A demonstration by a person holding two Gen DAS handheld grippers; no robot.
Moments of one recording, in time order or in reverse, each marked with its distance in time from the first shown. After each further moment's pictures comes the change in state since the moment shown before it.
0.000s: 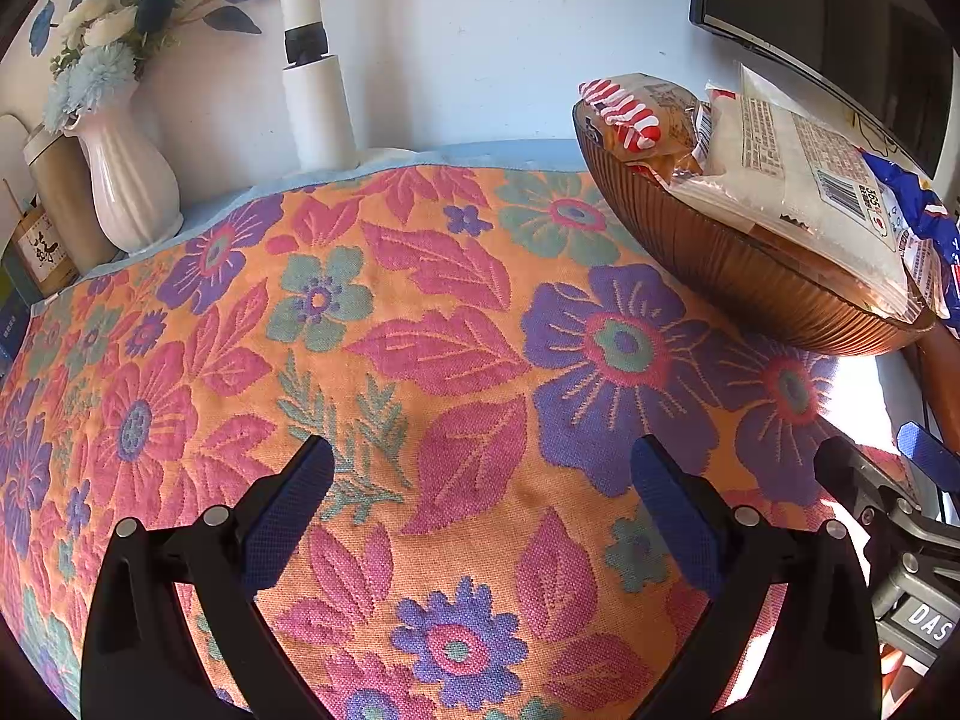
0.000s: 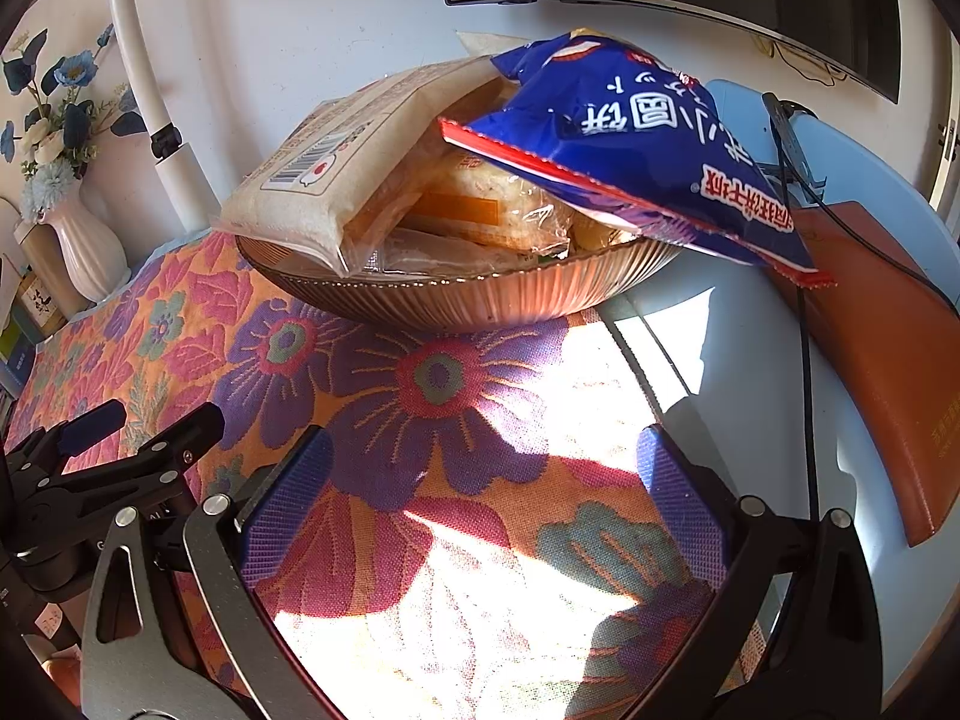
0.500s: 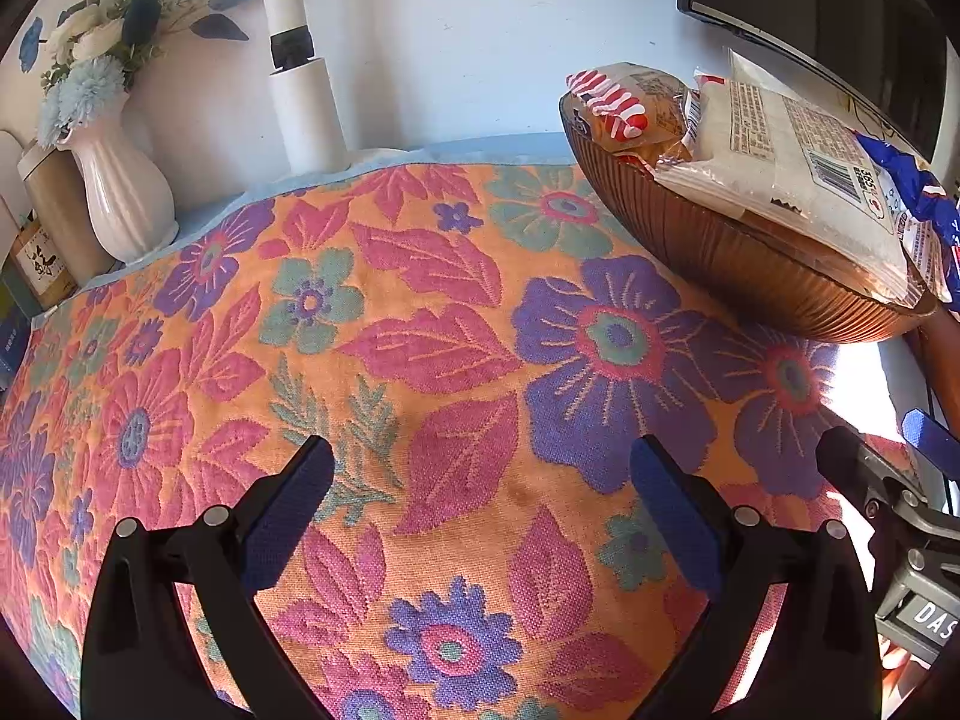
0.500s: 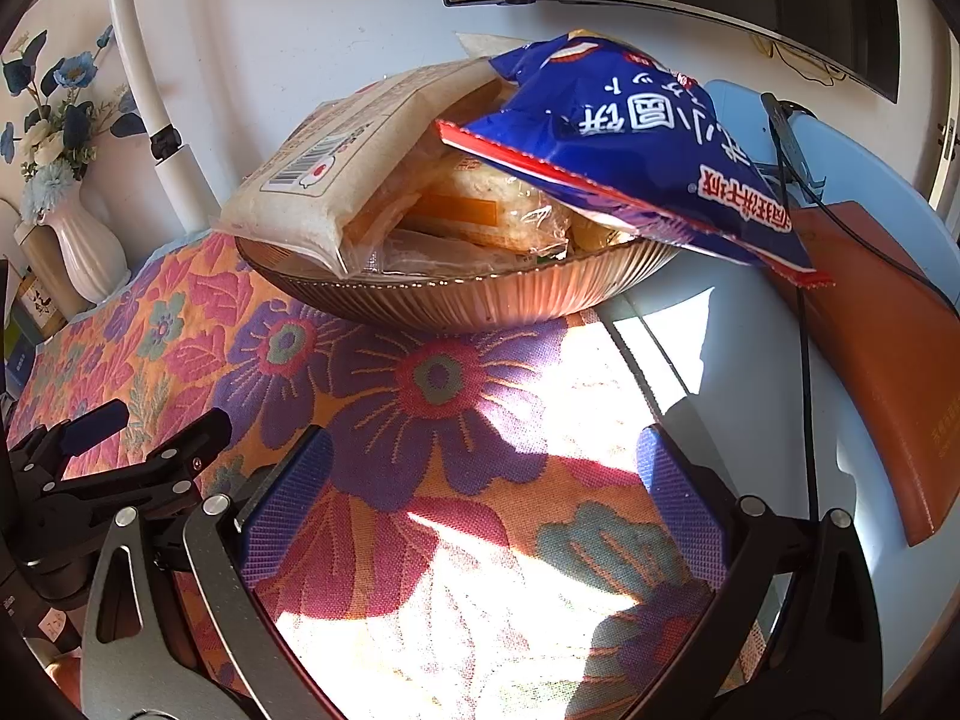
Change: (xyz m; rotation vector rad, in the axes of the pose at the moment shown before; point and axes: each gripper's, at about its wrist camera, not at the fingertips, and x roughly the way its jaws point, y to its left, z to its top) left arm 0.000 -0.004 -0.002 0.040 0.005 0.010; right arm -0.001 0.001 -0.001 0.002 -0.004 -0.004
